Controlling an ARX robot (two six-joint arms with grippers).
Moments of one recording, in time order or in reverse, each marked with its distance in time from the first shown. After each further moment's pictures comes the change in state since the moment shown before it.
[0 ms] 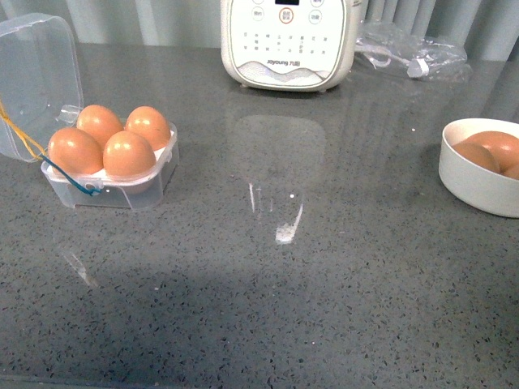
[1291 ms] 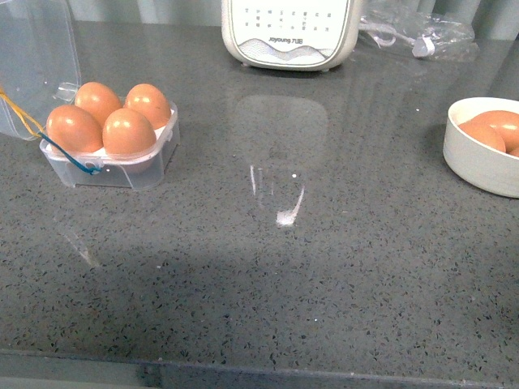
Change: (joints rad) left arm 0.000 0.000 0.000 0.000 0.000 0.000; right arm -0.263 -0.808 -0.369 -0.426 -0.270 -0.010
